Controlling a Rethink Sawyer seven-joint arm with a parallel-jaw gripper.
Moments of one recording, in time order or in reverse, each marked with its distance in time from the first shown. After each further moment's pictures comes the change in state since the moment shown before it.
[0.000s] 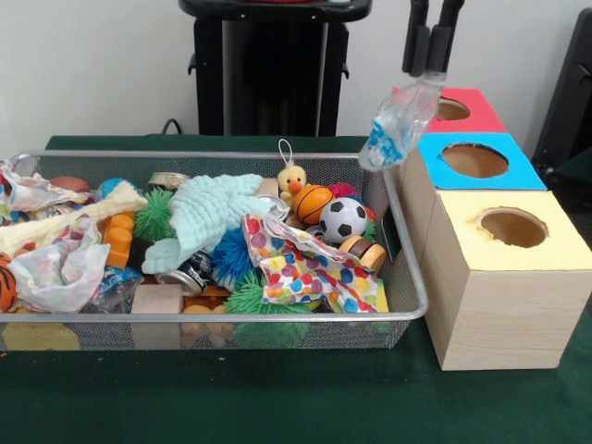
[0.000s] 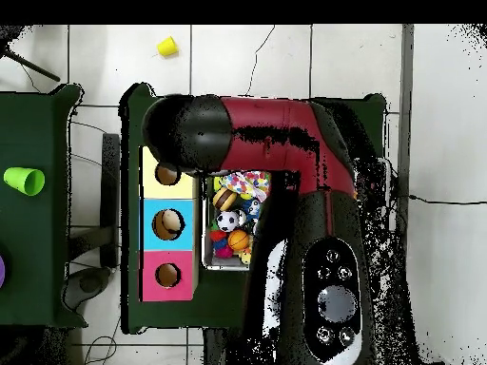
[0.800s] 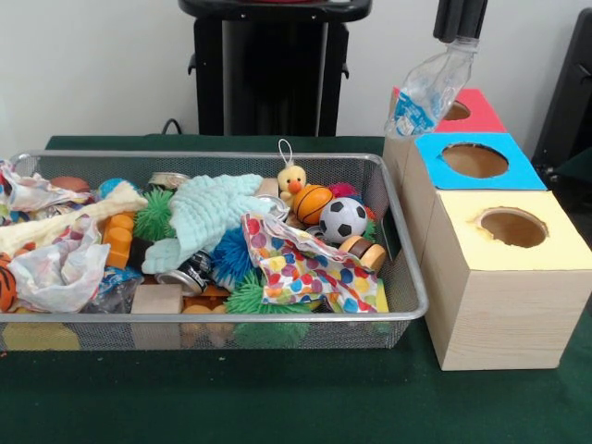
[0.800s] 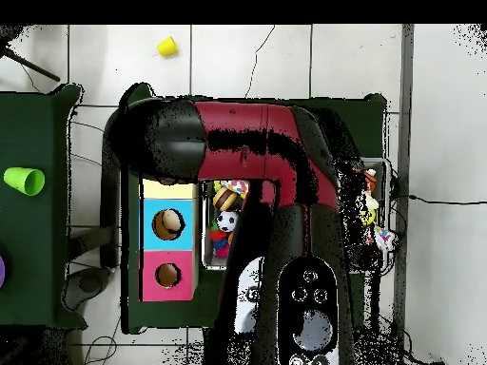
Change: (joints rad) arm 0.061 -0.026 -0.060 0.000 0.029 0.000 0.000
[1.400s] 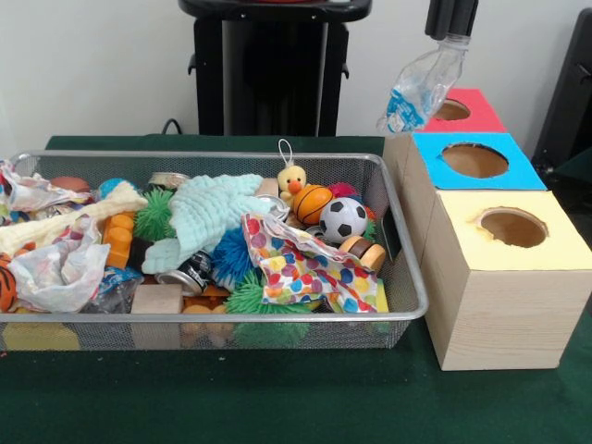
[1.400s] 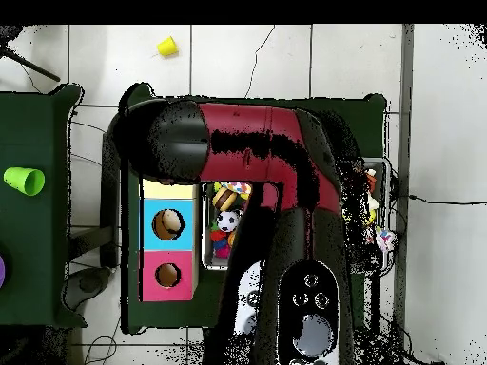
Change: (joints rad) arm 0.011 0.004 -0.032 0.000 0.020 0.000 0.000
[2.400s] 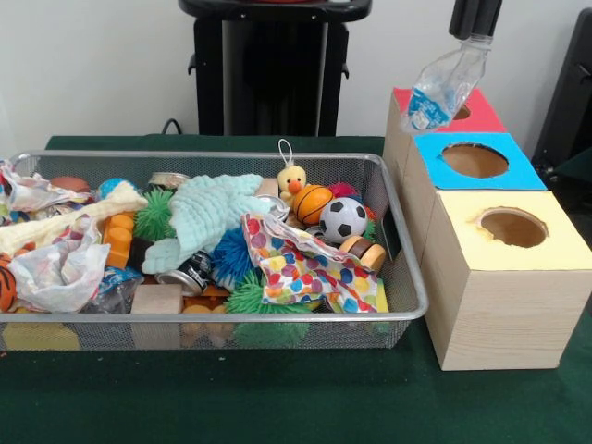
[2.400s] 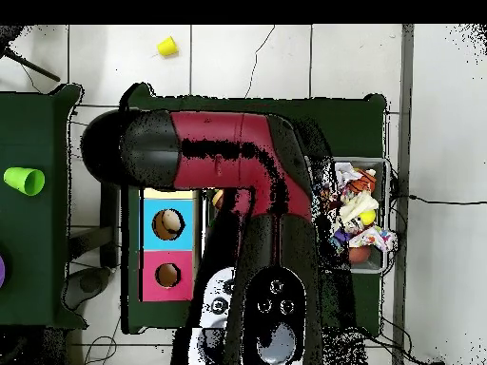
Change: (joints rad) arm 0.074 0.011 -0.060 0.000 0.013 0.000 0.000
